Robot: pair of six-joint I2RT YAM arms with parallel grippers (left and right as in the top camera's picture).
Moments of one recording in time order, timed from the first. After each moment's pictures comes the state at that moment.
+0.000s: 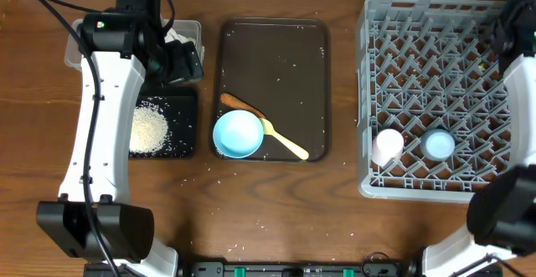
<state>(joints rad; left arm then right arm) -0.04 1.73 1.82 -1.36 0.02 -0.36 -0.25 1.83 1.68 -0.36 0.92 -0.42</state>
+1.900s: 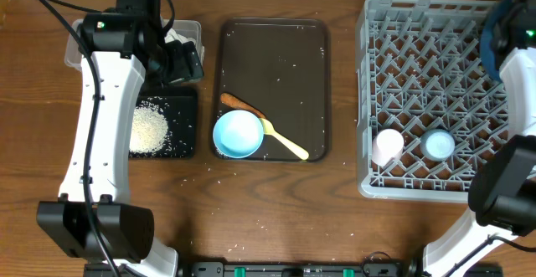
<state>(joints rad) -0.04 1.73 1.82 -1.36 0.02 -0.36 -0.27 1.95 1.69 -0.23 0.77 -0.86</state>
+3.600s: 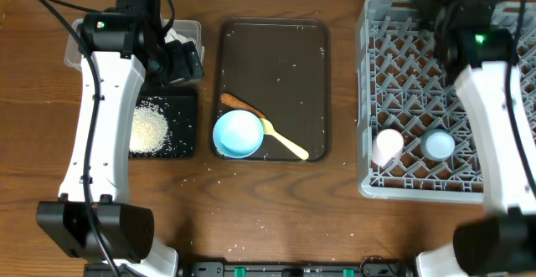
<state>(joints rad) -0.04 1.73 1.82 -1.36 0.02 -0.36 0.10 1.65 1.68 -0.51 0.16 -0.45</state>
